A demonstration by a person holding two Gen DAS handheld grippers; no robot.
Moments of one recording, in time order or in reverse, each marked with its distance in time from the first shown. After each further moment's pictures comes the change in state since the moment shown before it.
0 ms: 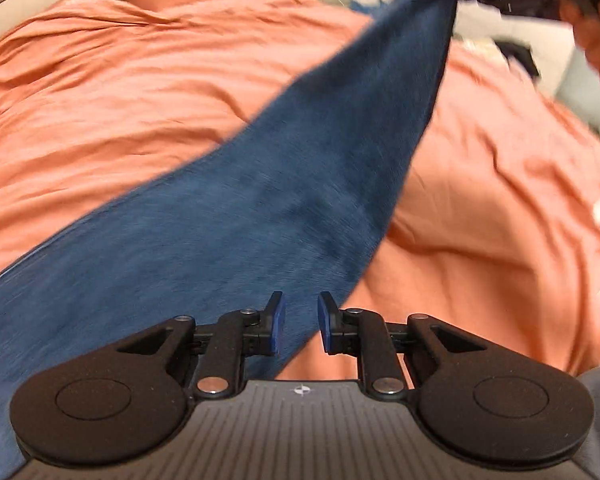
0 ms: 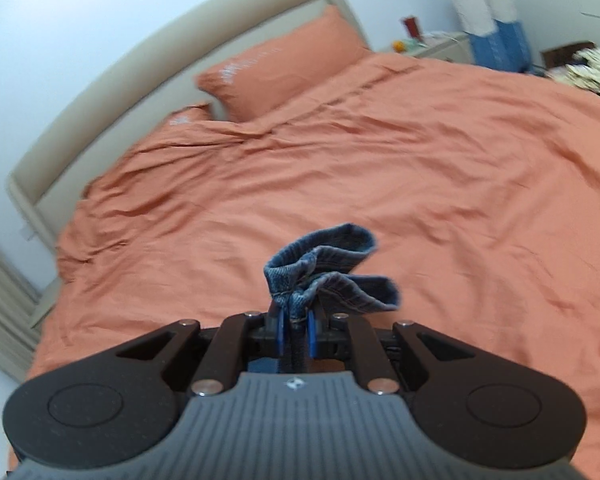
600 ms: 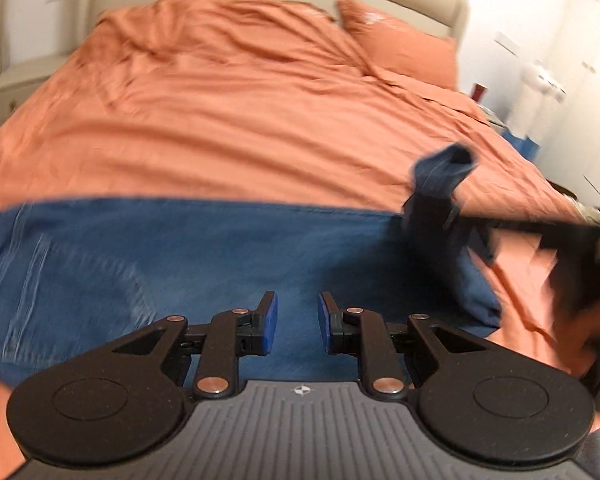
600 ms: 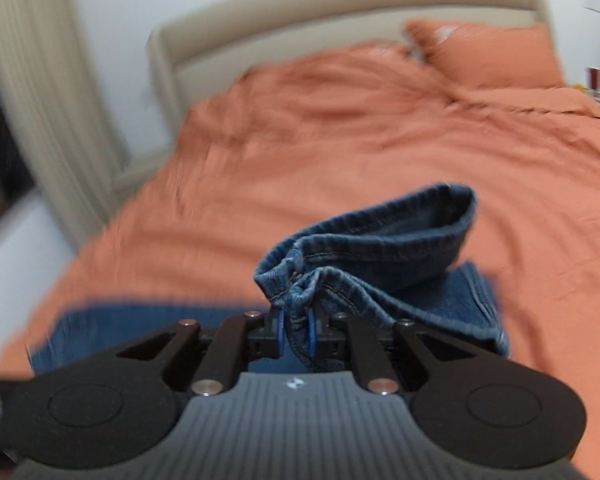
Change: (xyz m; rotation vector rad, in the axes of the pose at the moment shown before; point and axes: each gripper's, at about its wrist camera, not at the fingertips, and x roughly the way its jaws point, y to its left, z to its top) left arm -0.138 0.169 -0.101 -0.504 -0.173 0.204; right arm 0.075 0.274 -0.199 -0.462 0.204 0.184
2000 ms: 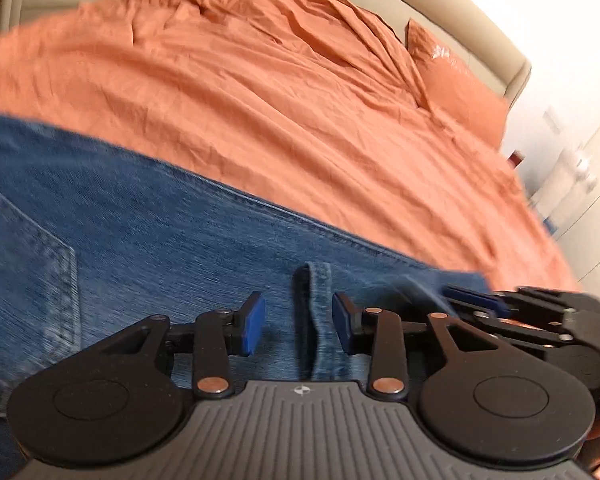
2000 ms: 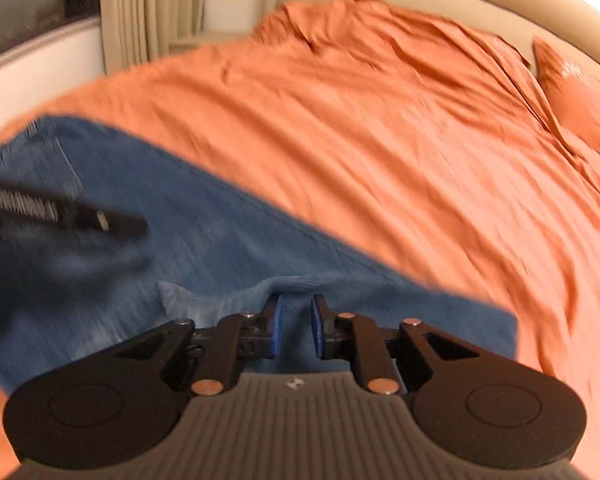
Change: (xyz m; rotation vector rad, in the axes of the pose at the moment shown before) left arm 0.097 0.052 0.013 -0.293 -0.053 -0.082; right arm 0.095 -0.020 0.001 -0.434 0.078 0.053
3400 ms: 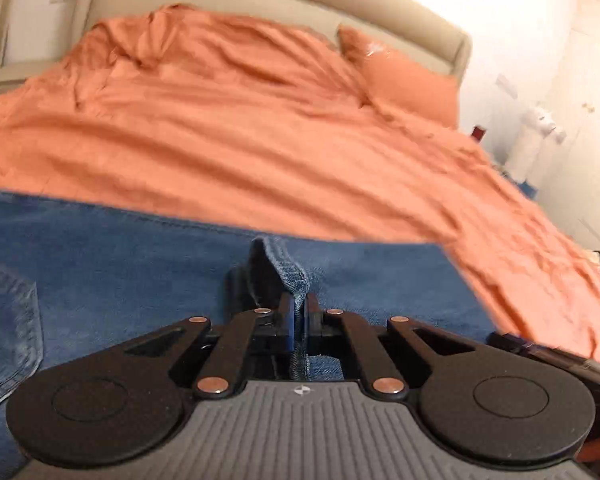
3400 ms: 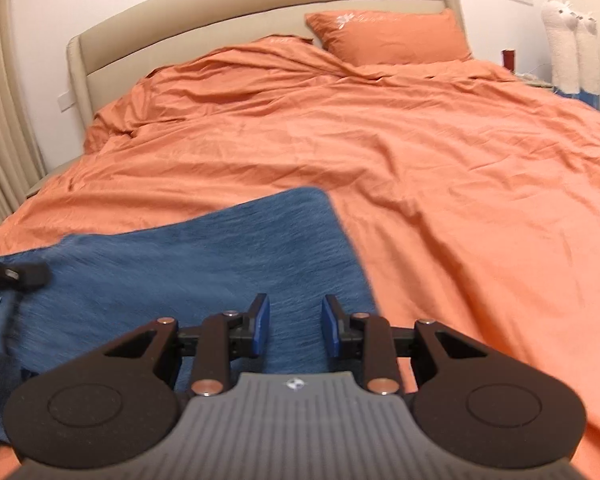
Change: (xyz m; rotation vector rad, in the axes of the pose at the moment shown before) left arm -0.012 -0.049 -0.033 0.250 -0.068 0.024; right arm -0.073 -0.061 -0.130 0.574 -0.181 -0.322
